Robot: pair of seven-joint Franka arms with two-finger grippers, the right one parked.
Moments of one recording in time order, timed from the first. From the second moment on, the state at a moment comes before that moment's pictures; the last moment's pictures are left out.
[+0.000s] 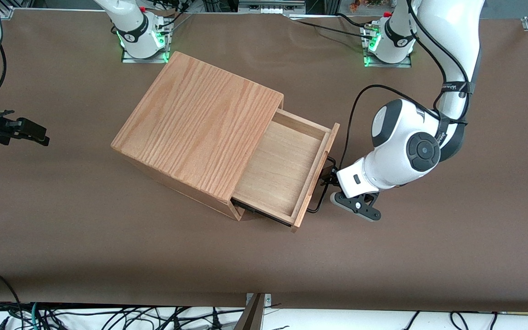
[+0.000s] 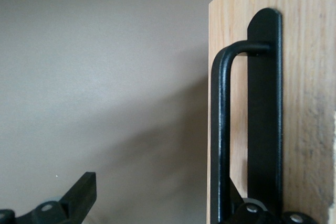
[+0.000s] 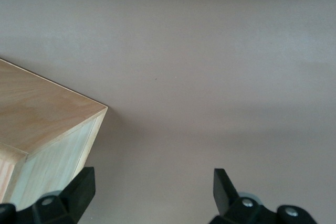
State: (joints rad) arm -0.34 0.60 -0.01 -1.38 -0.27 2.02 0.13
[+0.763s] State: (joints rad) arm -0.33 0.61 0.00 -1.38 -0.43 1.99 0.10
